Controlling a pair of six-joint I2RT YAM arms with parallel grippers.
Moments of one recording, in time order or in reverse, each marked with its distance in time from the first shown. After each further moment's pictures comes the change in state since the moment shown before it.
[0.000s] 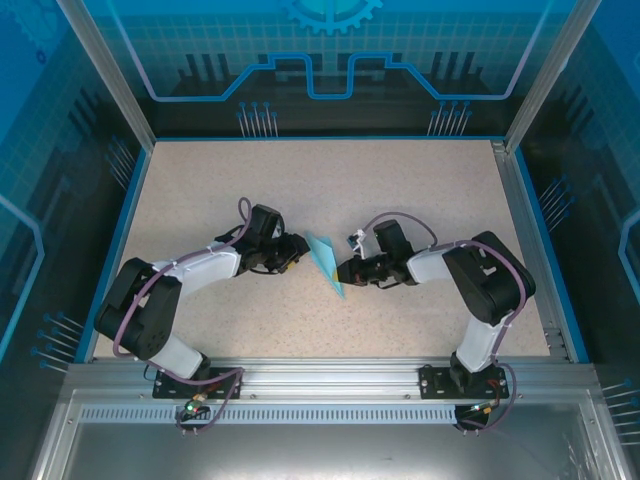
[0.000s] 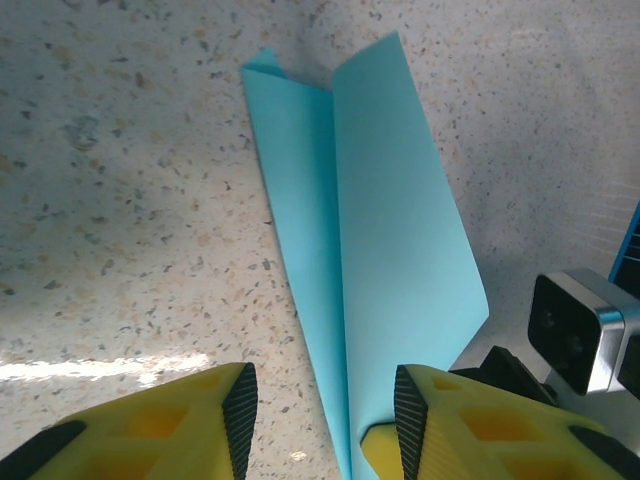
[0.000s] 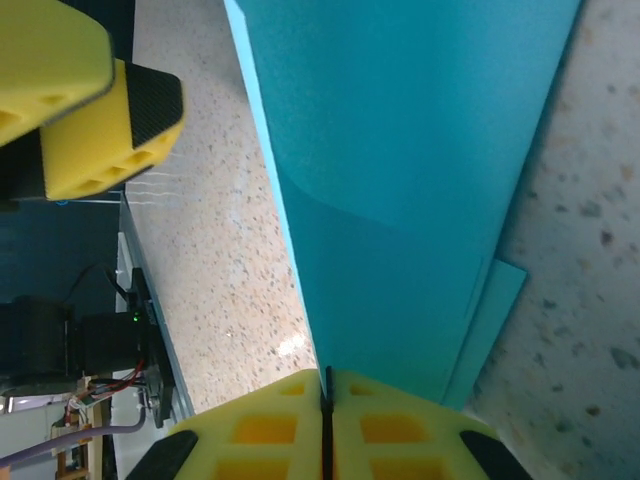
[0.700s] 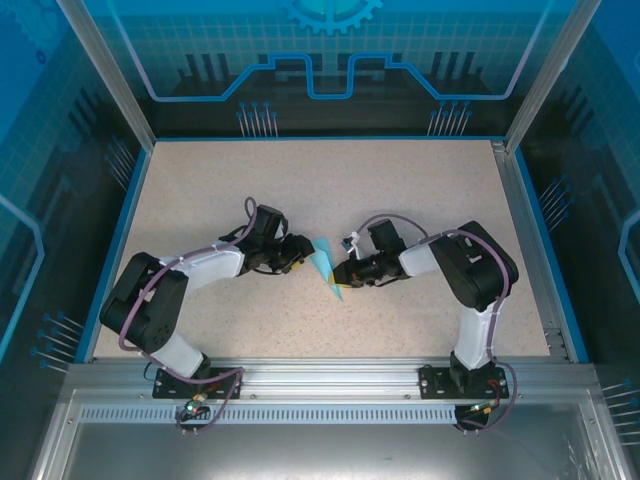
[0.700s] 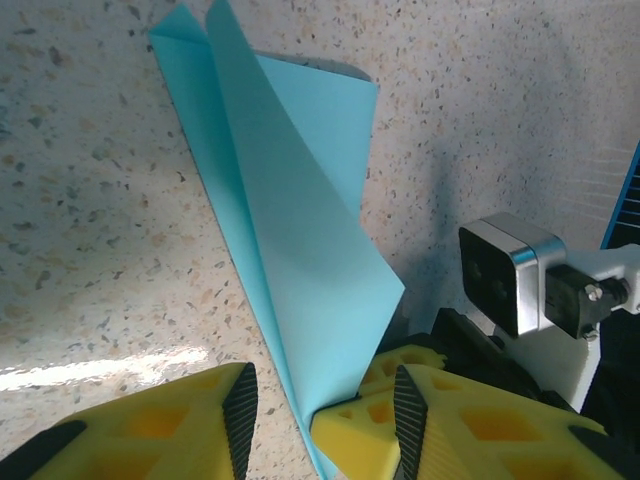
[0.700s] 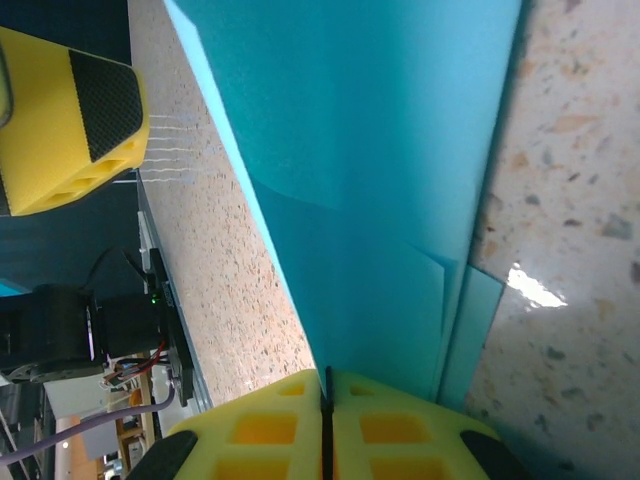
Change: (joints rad) left arm -0.007 0.043 0.000 0.056 0.057 0.031; right arm -0.002 0.125 0.078 -0.051 -0.094 0.011
